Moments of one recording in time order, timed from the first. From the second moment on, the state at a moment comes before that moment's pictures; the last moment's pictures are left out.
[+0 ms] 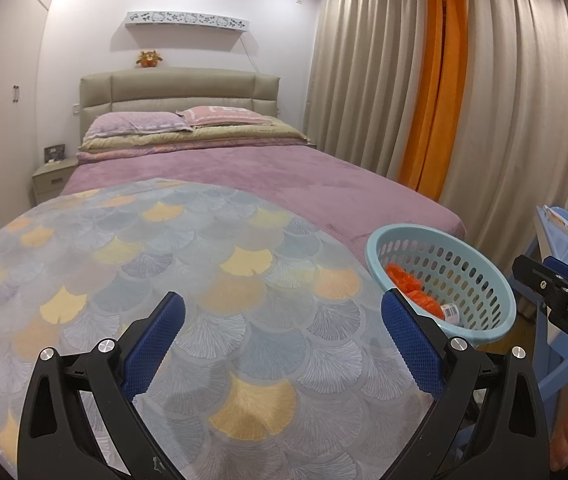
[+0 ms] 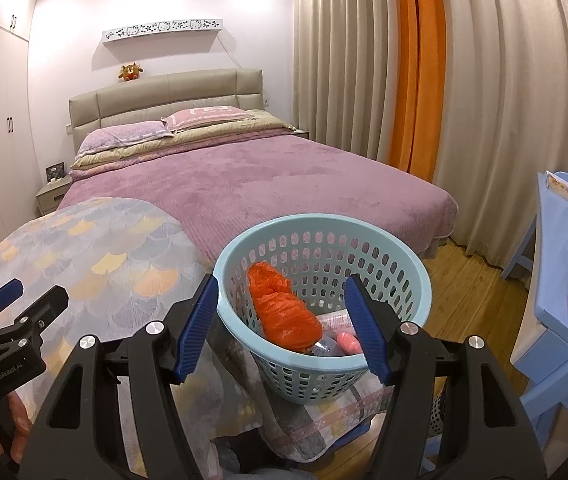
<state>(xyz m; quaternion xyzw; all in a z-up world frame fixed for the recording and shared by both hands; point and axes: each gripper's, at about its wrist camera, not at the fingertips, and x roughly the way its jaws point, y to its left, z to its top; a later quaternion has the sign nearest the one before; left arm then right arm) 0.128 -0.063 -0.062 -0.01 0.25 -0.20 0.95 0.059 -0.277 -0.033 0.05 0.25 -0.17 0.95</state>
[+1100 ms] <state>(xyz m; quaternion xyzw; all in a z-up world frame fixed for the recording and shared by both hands) 0.128 -0.058 -0.063 -0.02 0.25 -0.20 0.95 0.060 -0.278 -0.036 0.06 0.26 -0.16 0.95</state>
